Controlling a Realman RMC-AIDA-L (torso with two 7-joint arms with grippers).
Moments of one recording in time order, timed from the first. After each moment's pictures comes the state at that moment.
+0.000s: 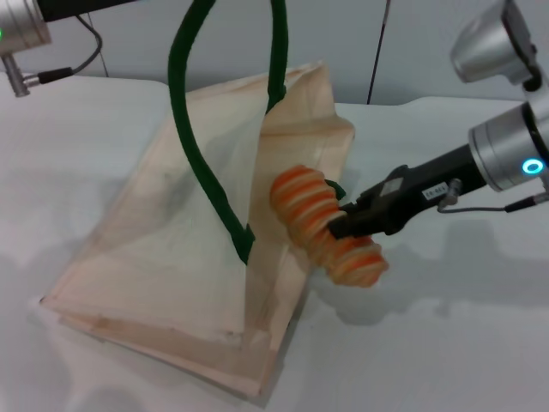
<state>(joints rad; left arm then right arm) -0.97 -1.87 2.86 -0.48 -0.65 1.79 -1.64 1.00 2.02 -0.86 -0.52 0.78 1.49 -1.26</state>
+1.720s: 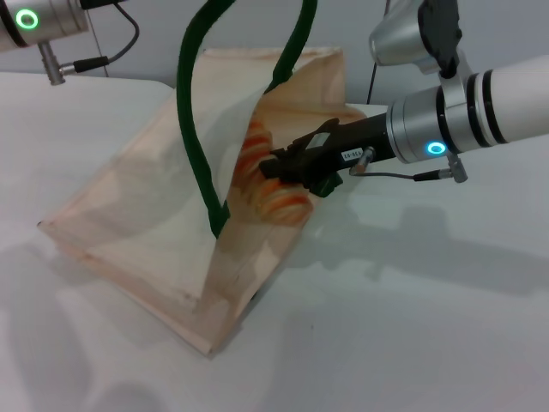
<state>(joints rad) -1.02 -1.90 2.86 -0.47 -0.64 1.79 -1.64 1.12 2.04 -1.04 -0.25 1.17 1.10 -1.48</state>
